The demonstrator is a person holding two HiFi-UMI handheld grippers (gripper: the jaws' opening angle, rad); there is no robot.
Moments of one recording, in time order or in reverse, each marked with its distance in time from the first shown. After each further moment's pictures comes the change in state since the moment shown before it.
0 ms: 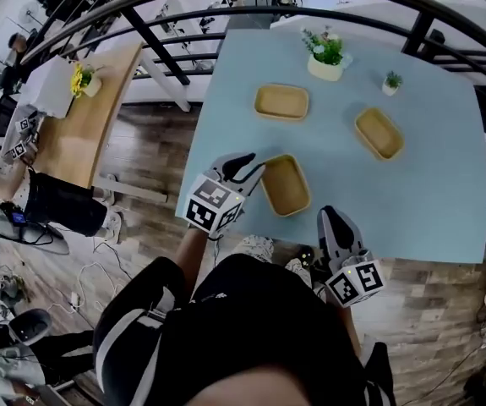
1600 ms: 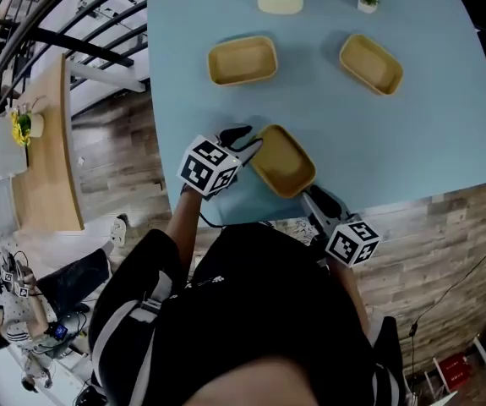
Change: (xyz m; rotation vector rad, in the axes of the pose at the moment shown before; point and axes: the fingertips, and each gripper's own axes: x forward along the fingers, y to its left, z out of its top) left arm 0.109 0.024 -0.095 0.024 0.350 -0.432; right arm 0.030 -0.051 -0.150 0.412 0.293 -0.272
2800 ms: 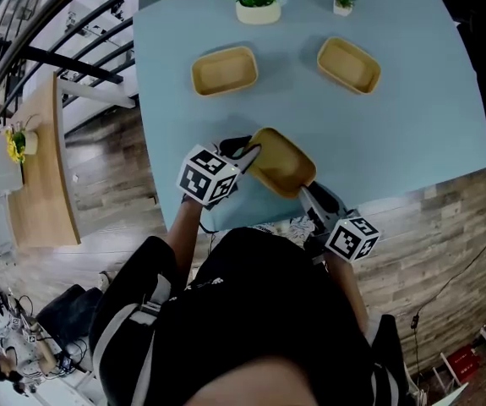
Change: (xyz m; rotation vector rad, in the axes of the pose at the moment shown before) left arm 0.008 -0.033 0.025 -0.002 -0.051 -0.043; right arm -0.018 -0.004 0.033 0.064 -0.122 0.007
